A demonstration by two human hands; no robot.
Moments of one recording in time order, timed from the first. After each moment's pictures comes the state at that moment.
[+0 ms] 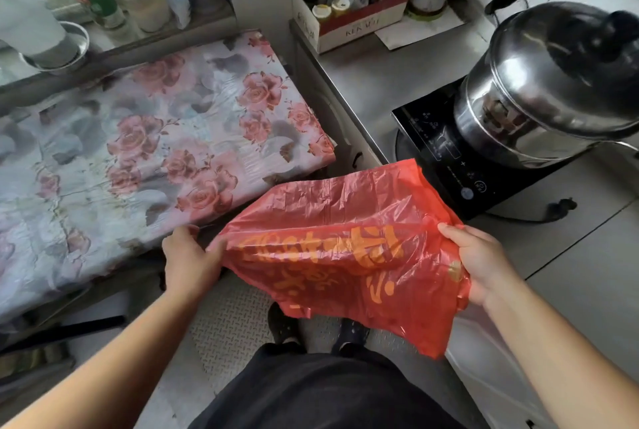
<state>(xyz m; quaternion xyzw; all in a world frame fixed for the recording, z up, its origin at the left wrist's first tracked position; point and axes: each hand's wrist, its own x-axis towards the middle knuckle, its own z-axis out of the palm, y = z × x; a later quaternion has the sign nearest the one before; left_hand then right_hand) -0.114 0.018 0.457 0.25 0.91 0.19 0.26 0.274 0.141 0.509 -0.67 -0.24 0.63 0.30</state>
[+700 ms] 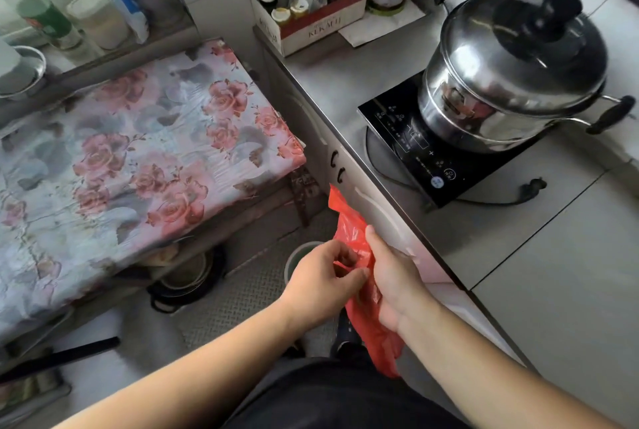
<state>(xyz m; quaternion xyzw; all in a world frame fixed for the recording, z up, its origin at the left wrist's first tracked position) 0.084 0.054 0.517 0.44 0.67 0.26 0.54 0.204 0.088 0.526 -0.64 -0.18 0.69 0.28</state>
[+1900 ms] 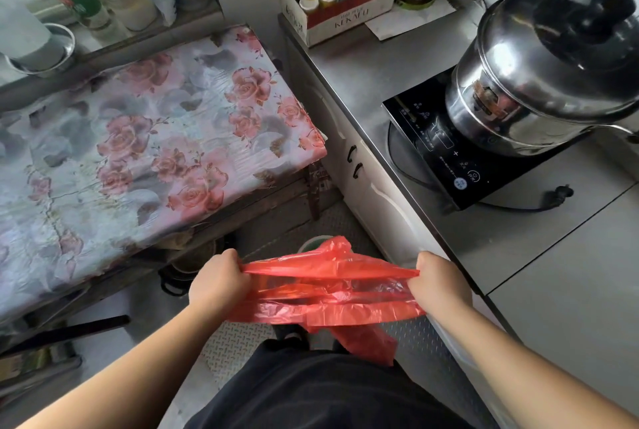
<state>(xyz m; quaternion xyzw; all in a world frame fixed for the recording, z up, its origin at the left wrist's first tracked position) -0.065 0.011 0.436 0.41 0.86 -0.04 0.29 0.273 0.097 0.451 -0.72 -0.64 0.24 -0.13</state>
